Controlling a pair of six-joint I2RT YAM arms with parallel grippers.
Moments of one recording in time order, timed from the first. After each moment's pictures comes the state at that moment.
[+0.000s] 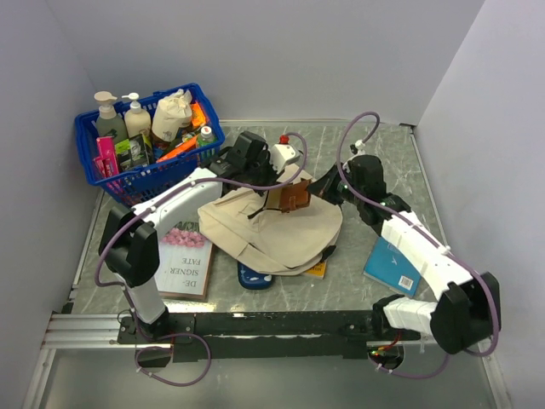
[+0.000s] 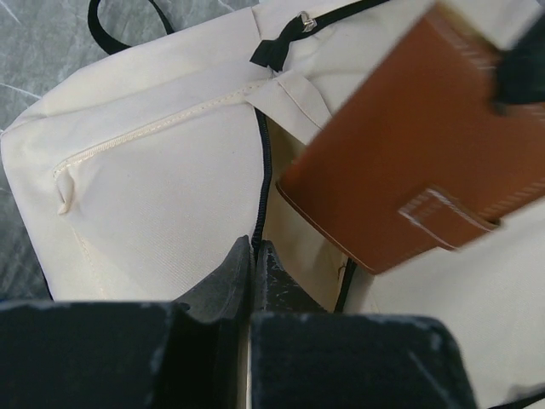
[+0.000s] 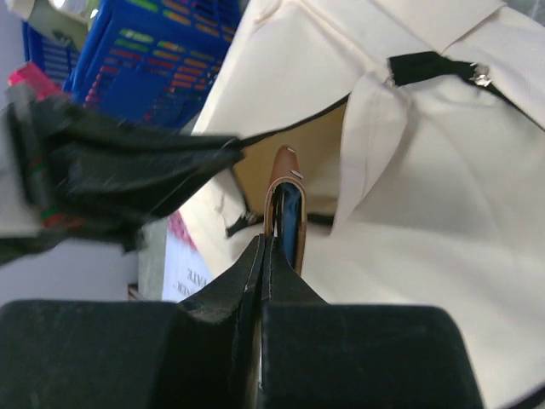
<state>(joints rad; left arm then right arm) -0.66 1.75 1.49 -0.44 0.22 0.32 0.36 1.18 0.93 -0.23 -0.25 0.81</state>
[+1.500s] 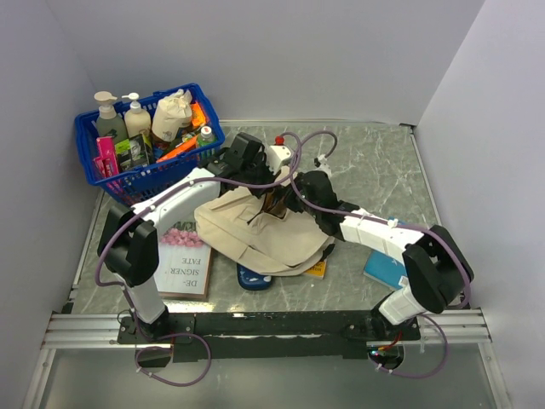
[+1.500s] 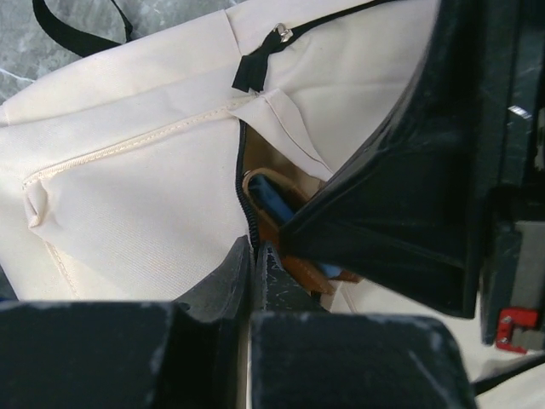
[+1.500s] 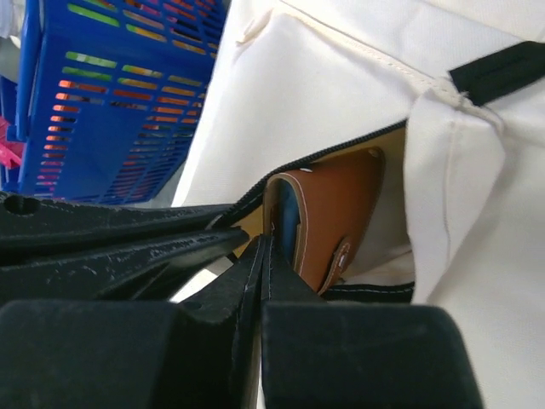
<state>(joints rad) -0.64 1.75 1.47 -0.45 0.28 0.27 0.65 1.50 0.87 0.17 0.09 1.02</state>
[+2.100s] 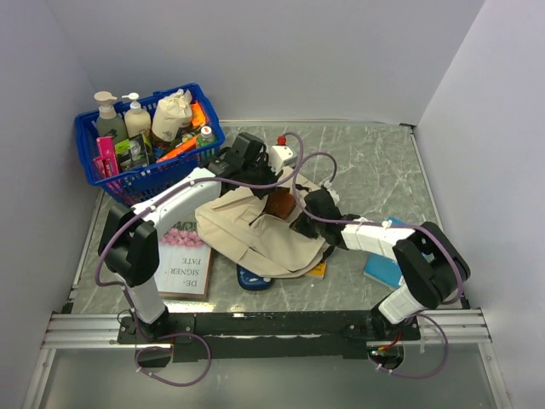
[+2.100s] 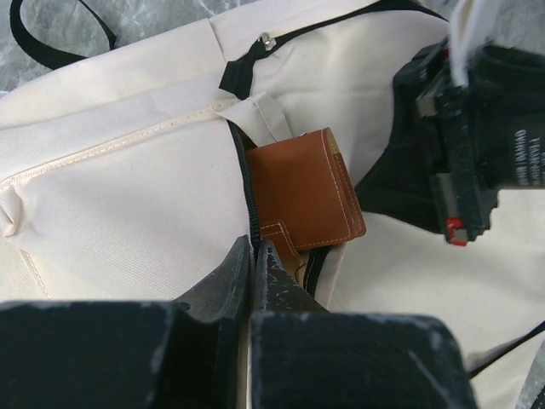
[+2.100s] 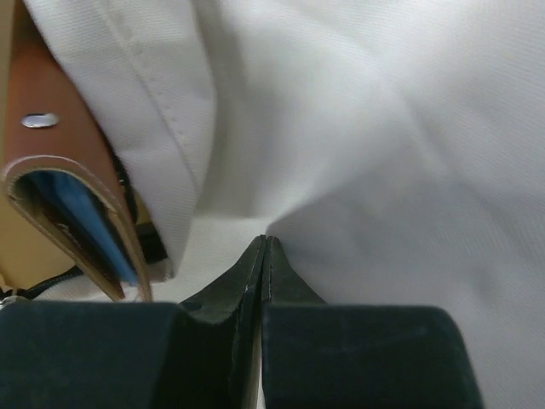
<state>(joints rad) -0.65 1.75 1.48 -0.46 0.31 0.27 0.61 1.52 0.70 0.03 0.07 1.03</state>
